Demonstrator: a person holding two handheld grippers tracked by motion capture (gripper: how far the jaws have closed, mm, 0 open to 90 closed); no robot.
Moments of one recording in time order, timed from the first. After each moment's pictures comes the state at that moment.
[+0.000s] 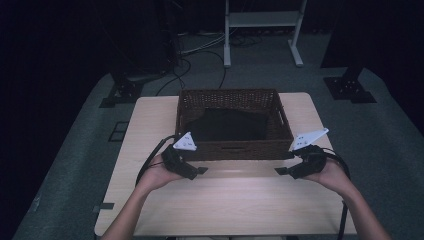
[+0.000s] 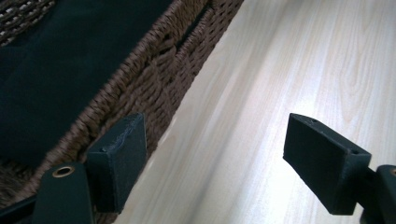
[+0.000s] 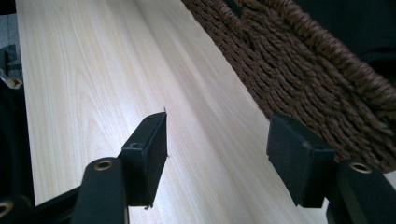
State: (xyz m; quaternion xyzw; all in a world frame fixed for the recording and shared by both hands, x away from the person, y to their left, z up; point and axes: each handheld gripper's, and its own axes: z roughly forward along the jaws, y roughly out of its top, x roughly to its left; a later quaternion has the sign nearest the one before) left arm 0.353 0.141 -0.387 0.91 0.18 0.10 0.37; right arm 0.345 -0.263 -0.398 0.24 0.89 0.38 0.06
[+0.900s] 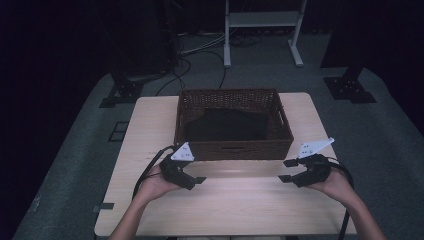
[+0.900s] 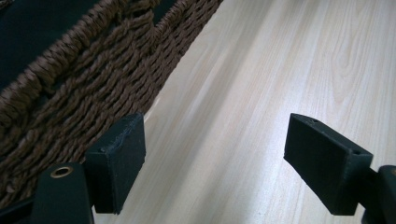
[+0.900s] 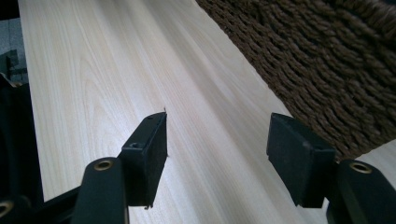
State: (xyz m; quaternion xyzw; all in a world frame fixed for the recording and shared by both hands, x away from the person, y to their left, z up) left arm 0.335 0.148 -0.408 0.91 0.19 0.10 0.37; right arm 0.328 -0.274 -0.414 0.25 0.89 0.38 0.06
